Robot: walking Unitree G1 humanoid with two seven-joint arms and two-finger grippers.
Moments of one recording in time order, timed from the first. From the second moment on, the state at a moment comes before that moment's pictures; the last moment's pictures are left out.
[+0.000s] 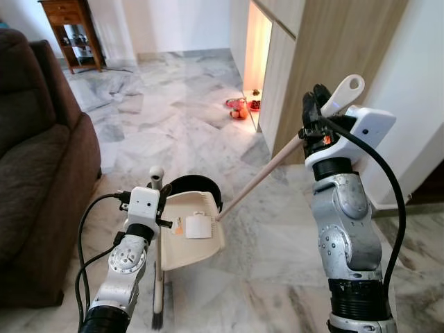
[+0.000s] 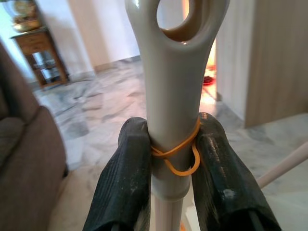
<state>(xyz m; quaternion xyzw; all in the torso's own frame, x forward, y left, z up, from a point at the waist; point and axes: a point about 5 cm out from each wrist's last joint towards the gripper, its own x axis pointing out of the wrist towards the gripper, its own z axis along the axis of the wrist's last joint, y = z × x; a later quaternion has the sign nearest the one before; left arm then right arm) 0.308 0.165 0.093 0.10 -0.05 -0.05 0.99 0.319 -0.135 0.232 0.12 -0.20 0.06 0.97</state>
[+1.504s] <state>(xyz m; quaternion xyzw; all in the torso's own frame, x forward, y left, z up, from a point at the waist) 0.309 0.165 0.092 0.10 -0.05 -0.04 0.99 0.320 -0.125 0.232 0.11 -0.19 0.10 0.97</state>
